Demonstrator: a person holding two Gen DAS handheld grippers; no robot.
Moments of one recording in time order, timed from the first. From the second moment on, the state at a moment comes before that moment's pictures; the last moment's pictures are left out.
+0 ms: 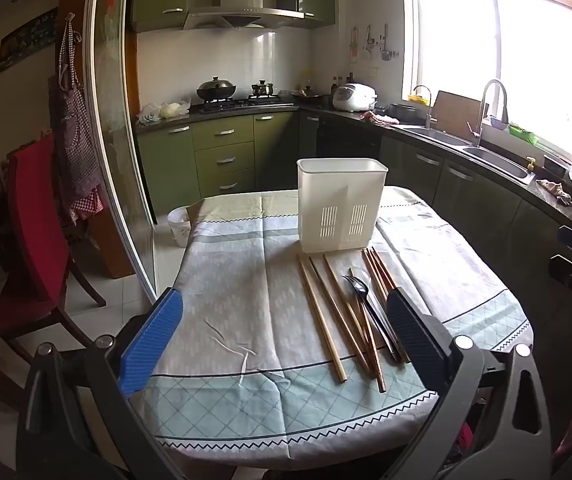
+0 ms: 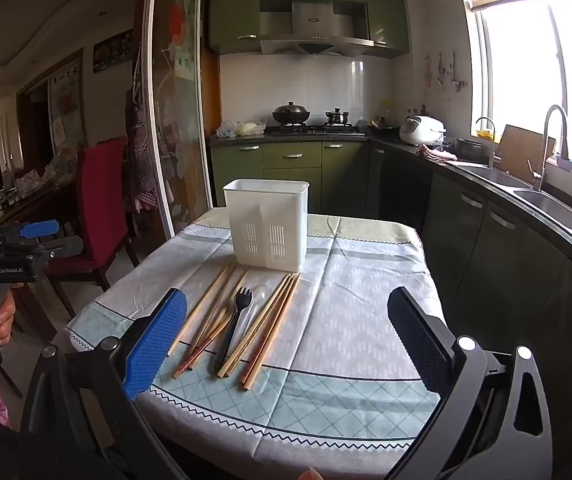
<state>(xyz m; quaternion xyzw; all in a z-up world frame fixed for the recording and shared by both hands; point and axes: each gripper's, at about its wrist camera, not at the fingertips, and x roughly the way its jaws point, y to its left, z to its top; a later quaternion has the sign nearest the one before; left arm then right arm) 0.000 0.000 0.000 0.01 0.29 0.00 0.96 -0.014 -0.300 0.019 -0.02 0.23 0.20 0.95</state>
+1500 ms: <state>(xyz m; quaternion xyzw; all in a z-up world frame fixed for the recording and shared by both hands) 0.000 0.003 -0.007 0.01 0.29 0.00 0.96 -0.006 -0.301 0.013 -0.03 0.23 0.19 0.95</state>
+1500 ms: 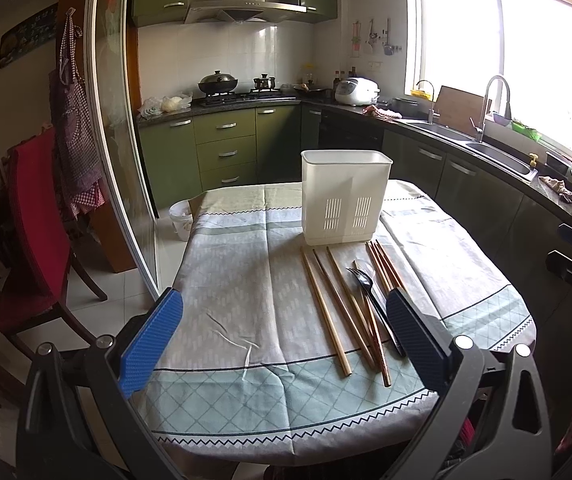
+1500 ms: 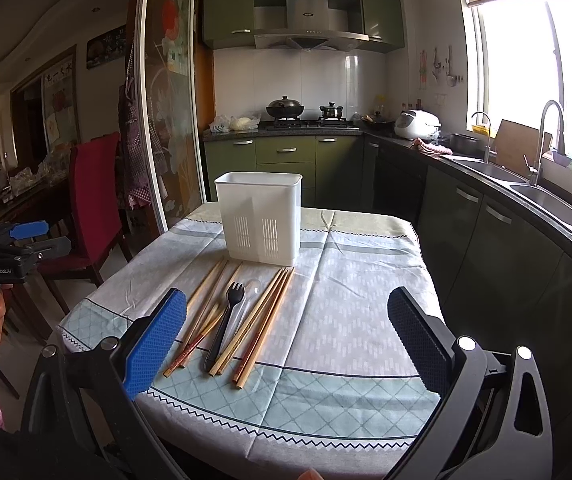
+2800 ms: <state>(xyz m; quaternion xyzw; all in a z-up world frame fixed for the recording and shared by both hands) 0.001 0.005 -0.013 0.01 0.30 0.00 0.95 -0.003 -0.298 0.005 -0.03 0.24 0.19 0.95</state>
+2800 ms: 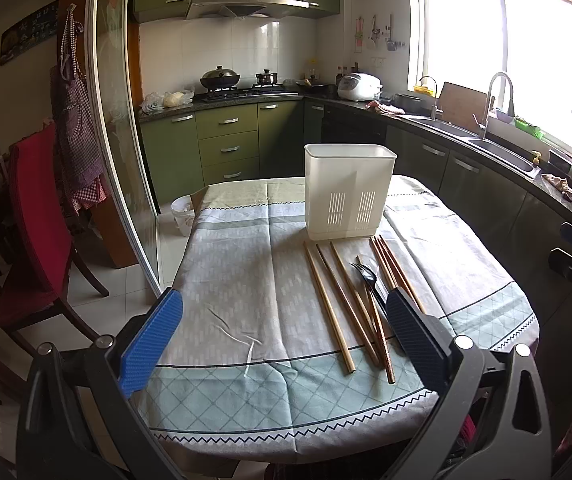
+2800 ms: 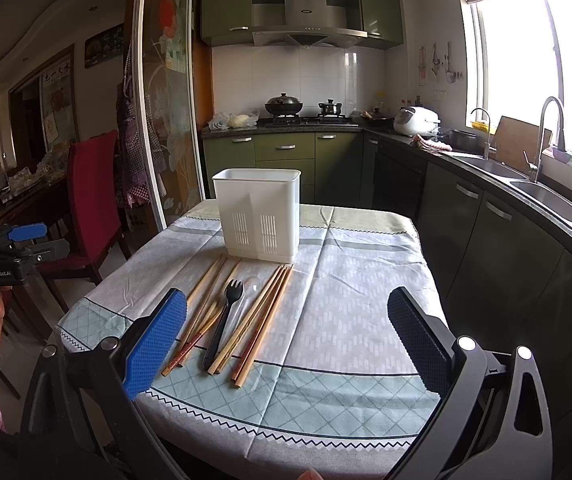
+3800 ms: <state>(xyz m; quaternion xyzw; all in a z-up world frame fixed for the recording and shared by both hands) 0.001 0.007 -0.015 0.01 0.30 0.00 0.95 -0.002 -0.297 -0.001 -0.03 0.24 0.19 0.95</state>
